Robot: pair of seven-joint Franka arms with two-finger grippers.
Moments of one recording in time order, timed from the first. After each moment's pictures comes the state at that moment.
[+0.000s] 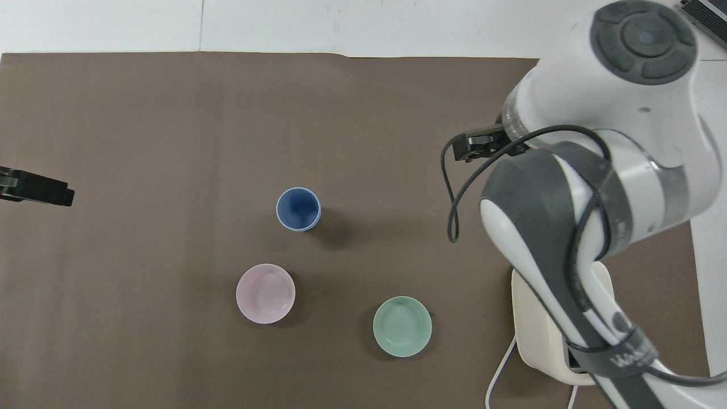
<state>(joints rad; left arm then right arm) -0.05 -0.03 0.00 -1.52 -0.01 1.49 0.16 0.17 0.24 0.10 -1.37 -0.10 1.65 0.17</state>
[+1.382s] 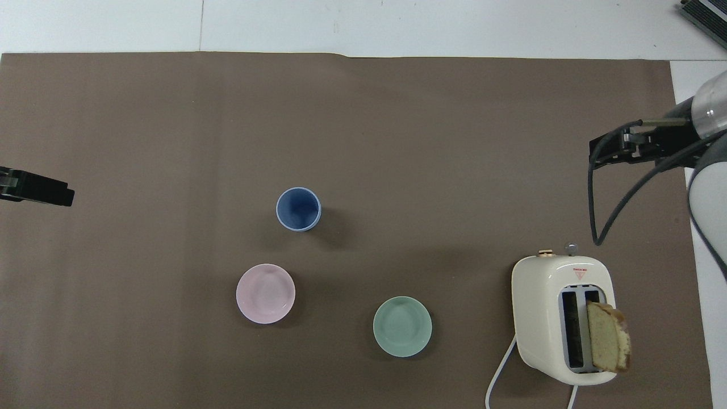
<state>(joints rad) -0.05 -0.03 0.00 -1.52 -0.01 1.49 0.16 -0.07 0.12 0.10 -1.42 -0.02 1.52 0.13</state>
